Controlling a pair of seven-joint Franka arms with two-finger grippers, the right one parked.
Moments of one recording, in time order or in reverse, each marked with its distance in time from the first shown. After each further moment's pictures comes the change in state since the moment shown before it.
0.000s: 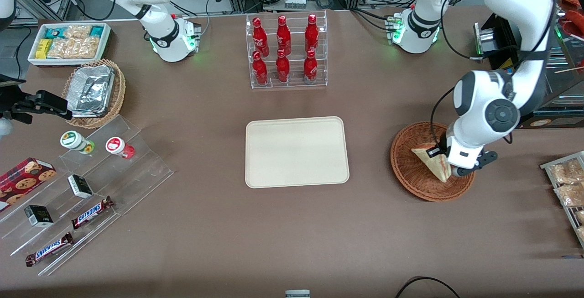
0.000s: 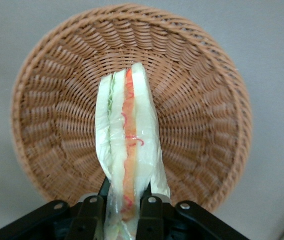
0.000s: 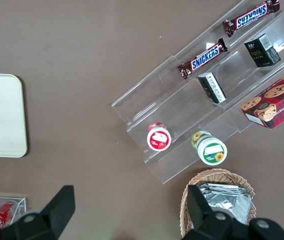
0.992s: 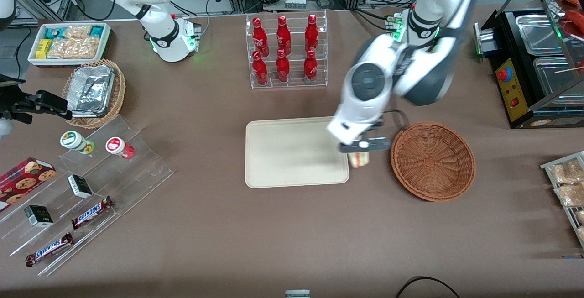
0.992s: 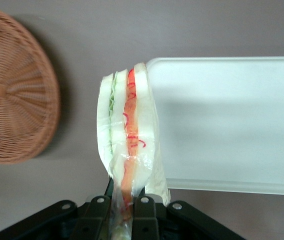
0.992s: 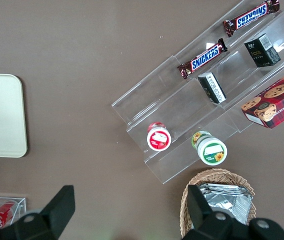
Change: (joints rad) arm -0.486 0.200 -0.025 0.467 -0.003 -0.317 -0.114
